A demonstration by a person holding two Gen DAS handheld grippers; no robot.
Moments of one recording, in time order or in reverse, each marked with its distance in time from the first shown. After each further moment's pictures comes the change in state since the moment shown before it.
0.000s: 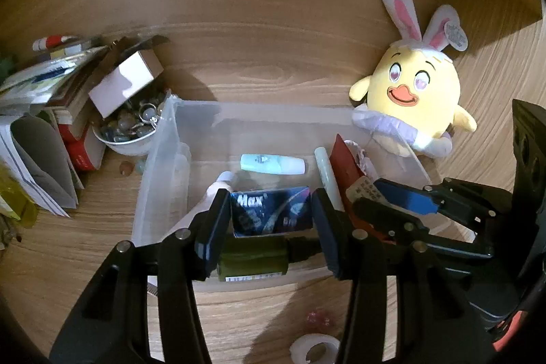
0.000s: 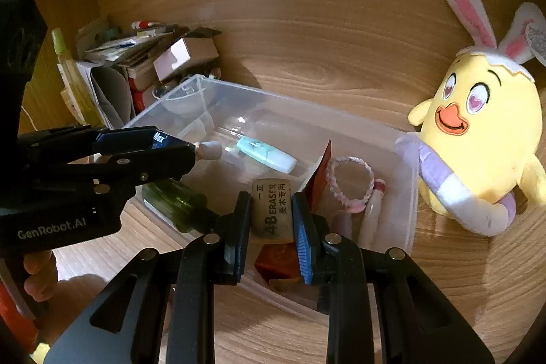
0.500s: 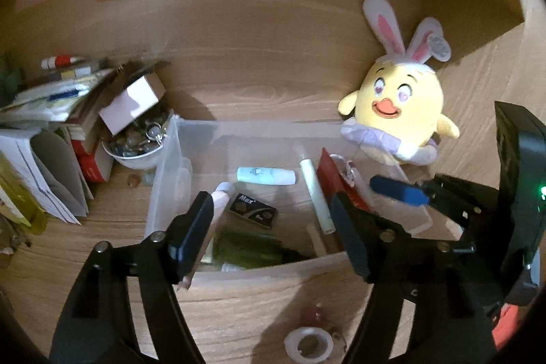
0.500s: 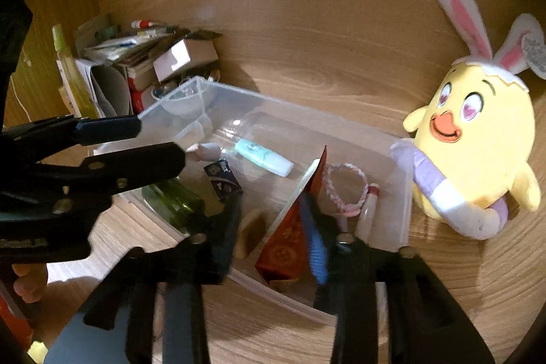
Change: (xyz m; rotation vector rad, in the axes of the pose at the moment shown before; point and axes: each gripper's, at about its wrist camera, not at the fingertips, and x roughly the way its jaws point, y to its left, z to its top) left arm -0.033 -0.013 0.003 0.028 -0.068 -0.005; right arm -0.012 0.004 0.003 -0.019 -0.022 -0.032
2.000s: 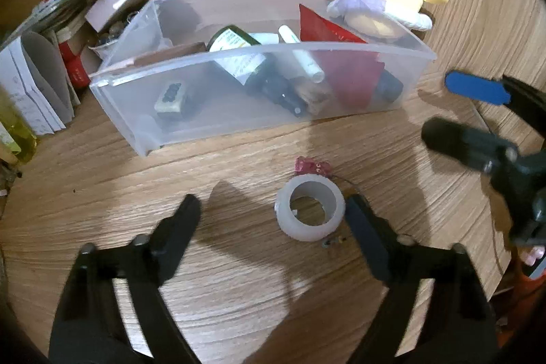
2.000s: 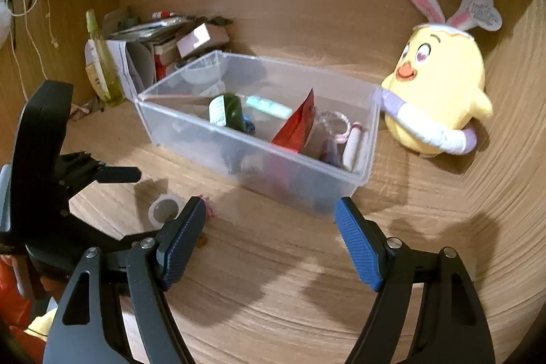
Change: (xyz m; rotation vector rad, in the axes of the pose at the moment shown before) left arm 0.010 -0.023 -0.107 0.109 0.271 0.040; right arm -0.060 0.005 -0.070 0.014 0.016 0.008
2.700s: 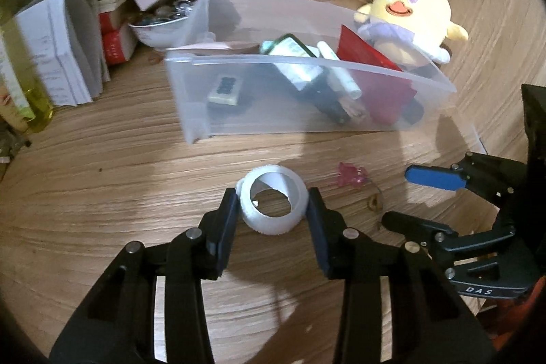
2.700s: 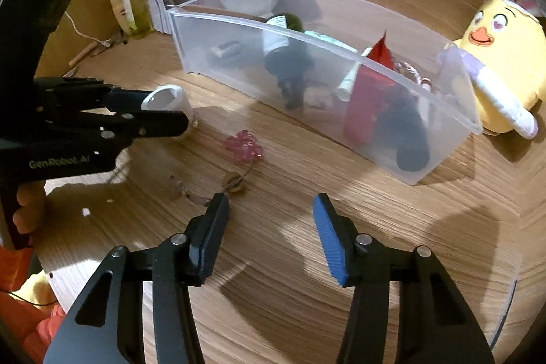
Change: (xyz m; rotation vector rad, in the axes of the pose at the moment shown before) left arm -0.014 0.046 -0.011 -0.125 -0.063 -0.012; right arm 0.053 0.042 -0.028 -0.116 0.170 0.105
